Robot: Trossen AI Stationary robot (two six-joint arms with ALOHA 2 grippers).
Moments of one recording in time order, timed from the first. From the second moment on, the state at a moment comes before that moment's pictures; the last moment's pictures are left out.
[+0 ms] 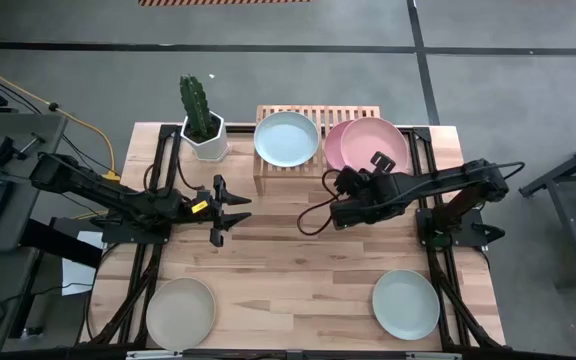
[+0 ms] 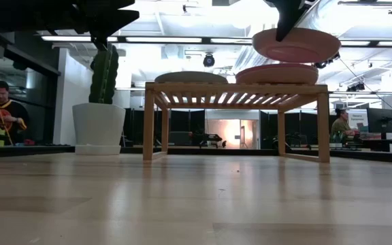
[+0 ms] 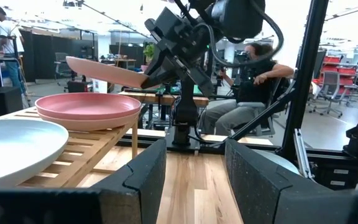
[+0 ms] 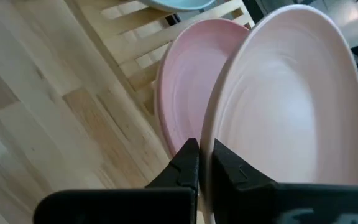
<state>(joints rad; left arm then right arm) -0.21 0.98 0.27 0.86 -0.28 -0.02 0.21 1.62 1.62 -1.56 0.81 0.75</state>
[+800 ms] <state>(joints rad) -0.21 0.98 0.27 0.86 -0.30 -0.02 0.16 1.59 1.51 -1.28 0.80 0.55</state>
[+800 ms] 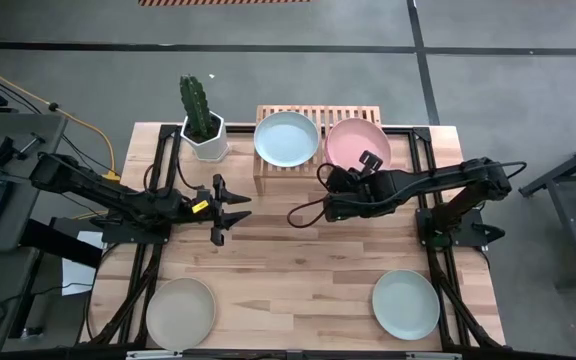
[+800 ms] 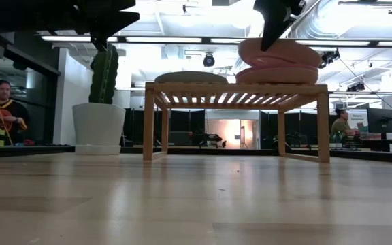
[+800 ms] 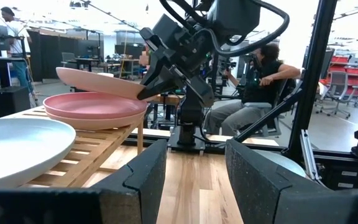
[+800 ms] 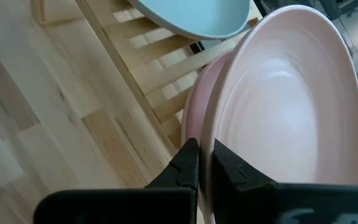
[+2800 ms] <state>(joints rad) -0.21 0.98 0.27 0.84 -0.30 -0.02 0.16 1.56 1.51 -1.32 0.78 0.56</state>
